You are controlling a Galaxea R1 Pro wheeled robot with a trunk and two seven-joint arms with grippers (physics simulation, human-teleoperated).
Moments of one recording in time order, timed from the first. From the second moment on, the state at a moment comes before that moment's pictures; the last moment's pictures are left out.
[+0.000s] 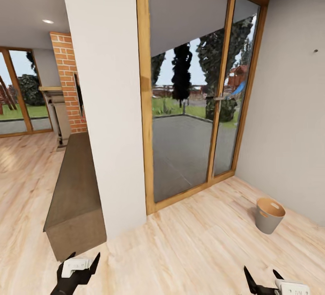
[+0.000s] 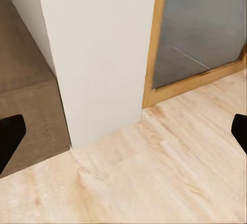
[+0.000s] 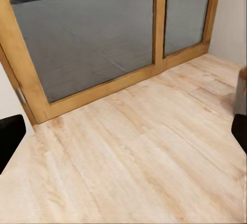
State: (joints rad) left arm 0.04 0.10 0.11 -1.12 0.09 -0.19 -0.19; right arm 0.23 -0.09 -0.23 -1.31 -0.18 -0.21 0.22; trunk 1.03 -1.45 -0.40
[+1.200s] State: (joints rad) left arm 0.04 0.10 0.11 -1.12 0.09 -0.19 -0.19; right arm 0.23 -0.09 -0.23 -1.31 -0.18 -0.21 0.22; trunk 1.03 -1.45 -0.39
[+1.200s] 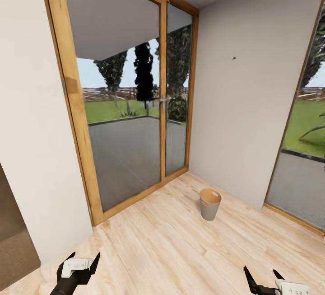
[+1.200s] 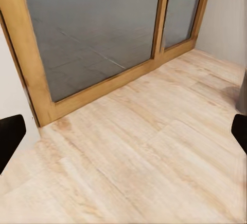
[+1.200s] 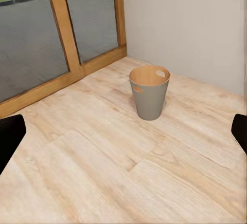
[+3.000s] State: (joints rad) left arm 0.04 0.10 0.11 -1.12 0.09 -0.19 -0.19; right arm 0.23 -0.09 -0.23 -1.31 -0.18 -0.21 0.22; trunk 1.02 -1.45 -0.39
